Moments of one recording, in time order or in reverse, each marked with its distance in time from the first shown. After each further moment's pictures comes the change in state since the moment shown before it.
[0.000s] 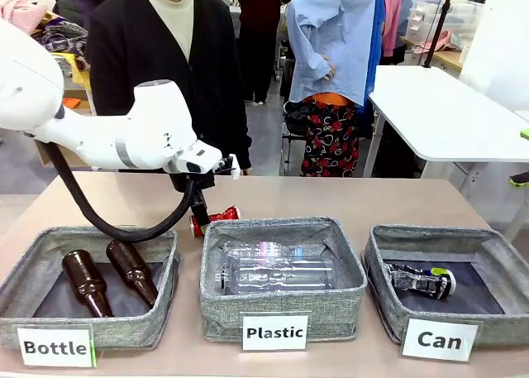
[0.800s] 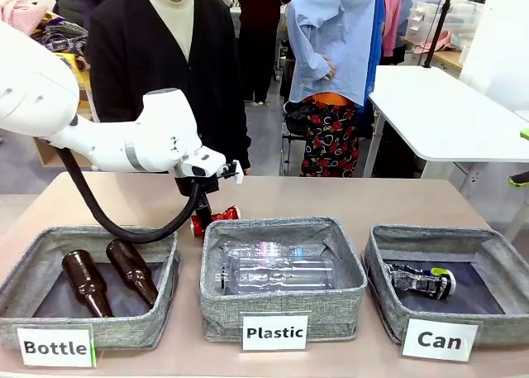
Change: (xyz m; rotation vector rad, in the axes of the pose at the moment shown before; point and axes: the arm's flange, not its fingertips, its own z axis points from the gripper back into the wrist) left arm 0.005 0.015 -0.022 -0.045 0.006 0.001; right arm 0.000 0.000 0.000 0.000 0.000 0.000
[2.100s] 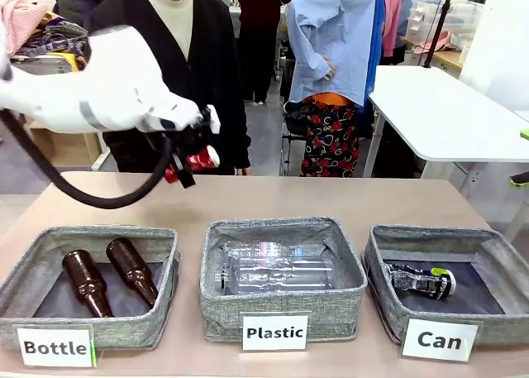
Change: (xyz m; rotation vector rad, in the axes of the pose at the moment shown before) left arm -0.033 -0.020 0.148 0.208 -0.124 0.005; right arm 0.000 0.000 0.000 0.000 0.000 0.000
